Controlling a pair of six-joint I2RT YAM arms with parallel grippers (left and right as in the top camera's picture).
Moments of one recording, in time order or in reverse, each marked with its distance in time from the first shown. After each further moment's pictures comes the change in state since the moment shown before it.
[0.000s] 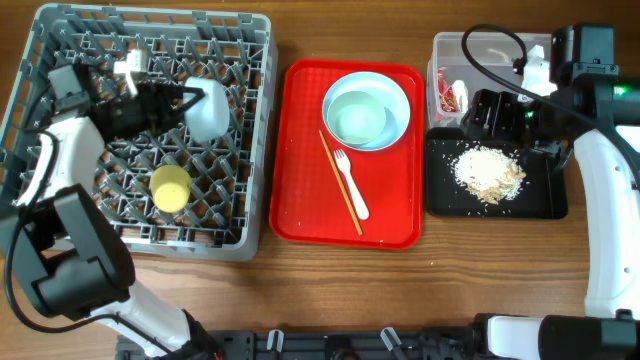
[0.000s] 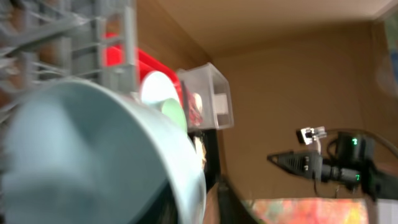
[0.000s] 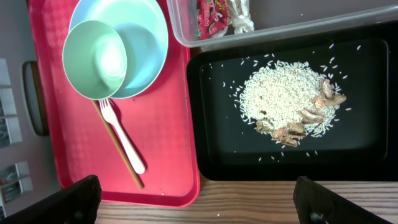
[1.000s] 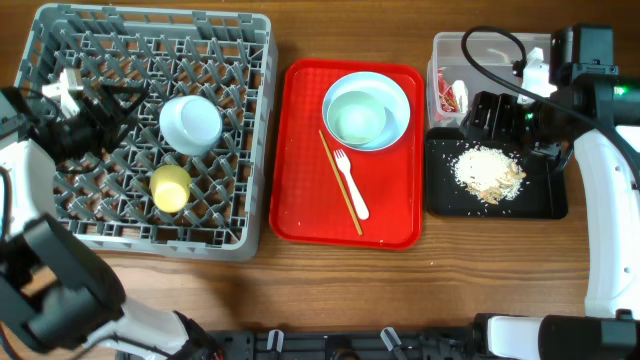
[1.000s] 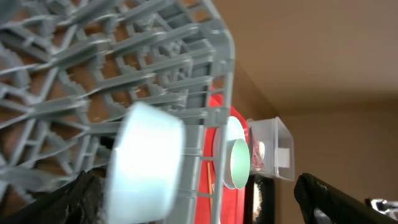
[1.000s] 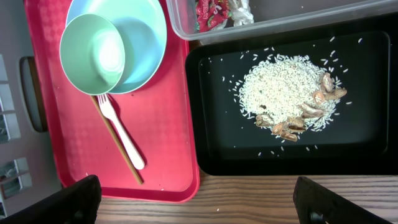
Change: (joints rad) left arm 0.195 -0.118 0.000 -0.076 -0.285 0.004; right arm 0.000 0.000 0.000 -0.016 0.000 0.000
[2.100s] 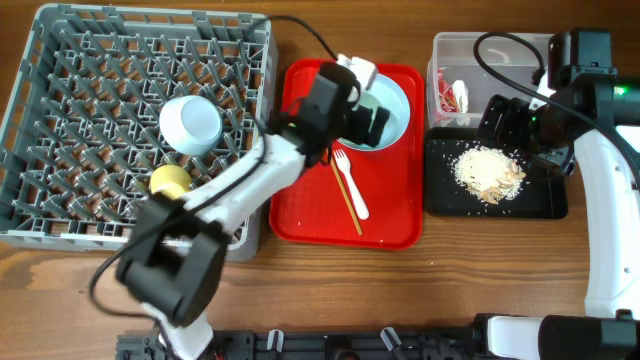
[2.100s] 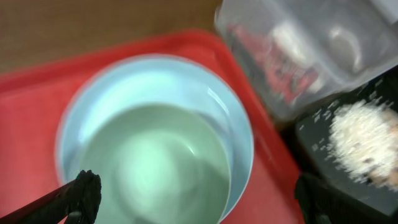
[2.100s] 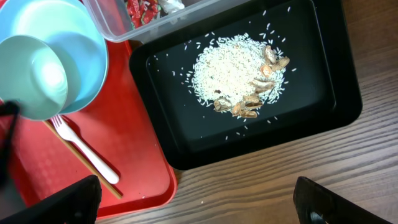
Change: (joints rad) left arm -1.177 0.136 0.002 0.507 -0.937 -0.016; right arm 0.000 0.000 0.000 -0.055 0.177 0.170
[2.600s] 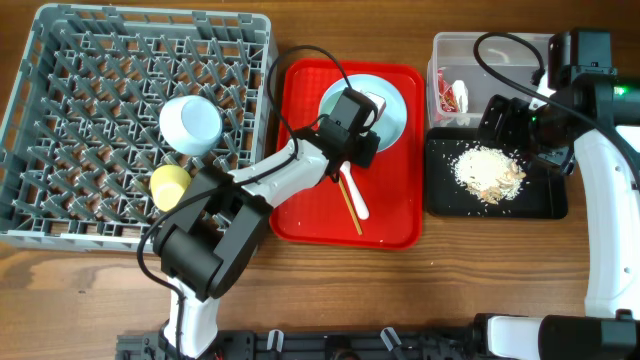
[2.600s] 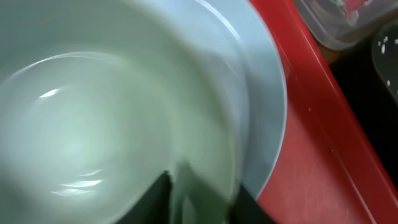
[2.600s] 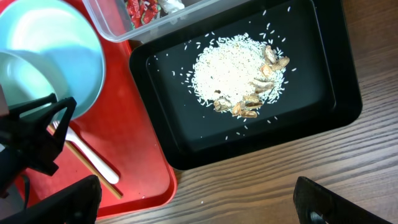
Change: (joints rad) left arm -0.043 0.156 0.000 -0.021 -0.018 -0.002; right arm 0.000 0.000 0.000 0.000 0.000 0.000
